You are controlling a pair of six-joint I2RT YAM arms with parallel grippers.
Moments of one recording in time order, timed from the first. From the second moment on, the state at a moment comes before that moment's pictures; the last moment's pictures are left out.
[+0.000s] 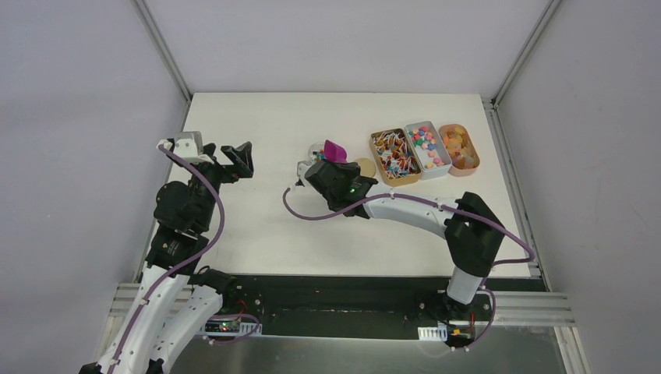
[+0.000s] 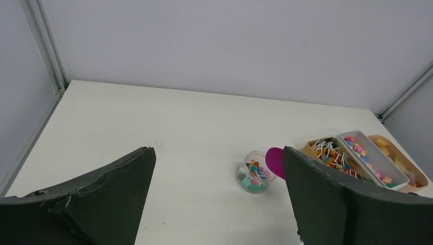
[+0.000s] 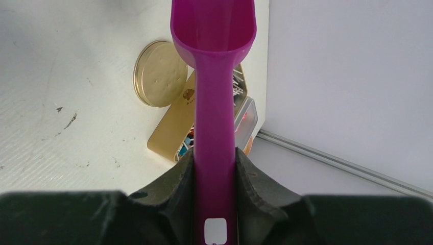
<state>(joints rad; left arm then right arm) -0.34 0.56 0.79 -0.10 -0.22 -0.18 1.04 1.76 1.31 -0.40 0.81 -0.75</state>
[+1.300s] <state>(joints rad) -0.34 1.41 1.11 -0.03 0.18 -0.42 0.54 1.55 1.45 -0.92 0.38 -0.14</state>
